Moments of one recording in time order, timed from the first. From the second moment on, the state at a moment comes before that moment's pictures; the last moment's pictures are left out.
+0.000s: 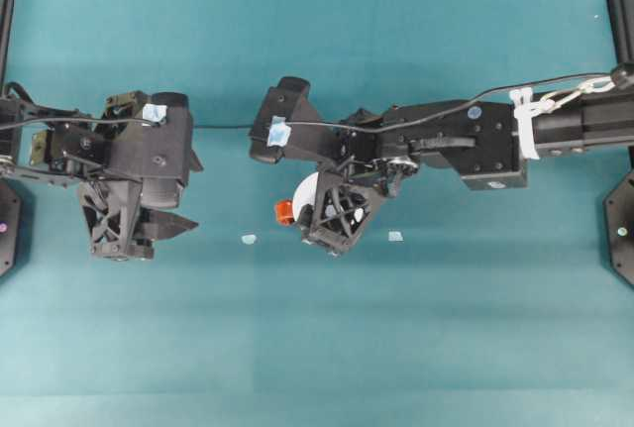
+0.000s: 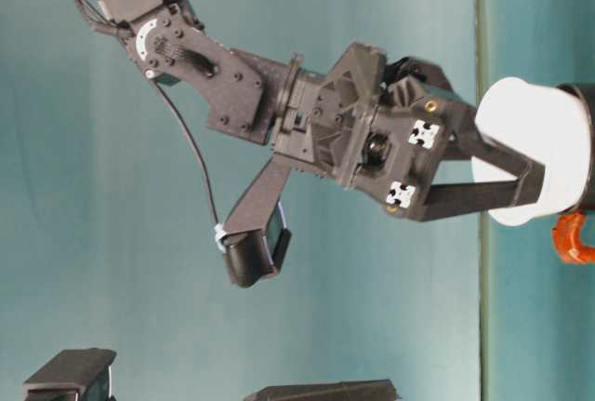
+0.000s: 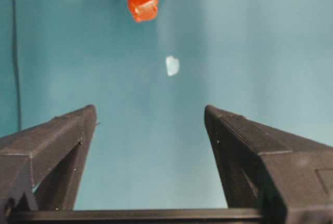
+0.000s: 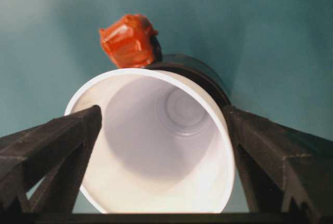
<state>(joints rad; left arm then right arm) 0.02 -0.39 0.67 0.02 0.66 0.05 -0.06 0.21 0.23 0.05 0.75 0.28</state>
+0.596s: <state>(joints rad) 0.02 -0.40 0.67 0.02 0.66 0.05 -0.03 0.21 0.21 0.05 0.80 0.28</state>
